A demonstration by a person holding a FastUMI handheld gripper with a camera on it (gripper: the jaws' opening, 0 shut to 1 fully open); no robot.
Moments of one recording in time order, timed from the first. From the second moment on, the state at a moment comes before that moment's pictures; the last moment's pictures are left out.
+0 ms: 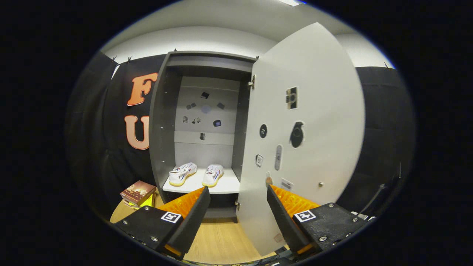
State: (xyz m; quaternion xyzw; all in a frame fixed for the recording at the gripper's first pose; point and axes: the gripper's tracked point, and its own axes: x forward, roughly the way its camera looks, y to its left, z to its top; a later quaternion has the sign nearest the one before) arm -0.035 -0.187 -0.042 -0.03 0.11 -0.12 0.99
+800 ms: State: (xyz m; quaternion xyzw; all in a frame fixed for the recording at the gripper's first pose) arm -0.075 -0.301 -0.086 0.01 0.14 -0.15 0.98
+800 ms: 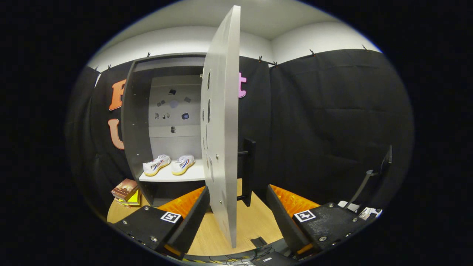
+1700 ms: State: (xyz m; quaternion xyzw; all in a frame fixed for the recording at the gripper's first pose) arm -0.070 -0.201 -0.089 0.01 0.15 -0.01 0.99
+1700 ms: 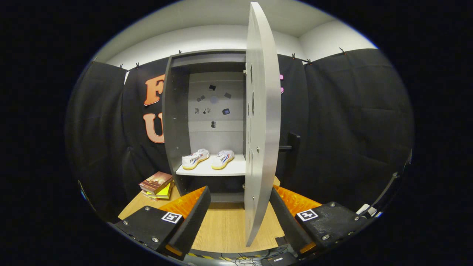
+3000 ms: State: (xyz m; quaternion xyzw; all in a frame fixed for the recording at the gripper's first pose) arm 0.079 0.074 -0.100 0.01 0.12 0.06 0.99
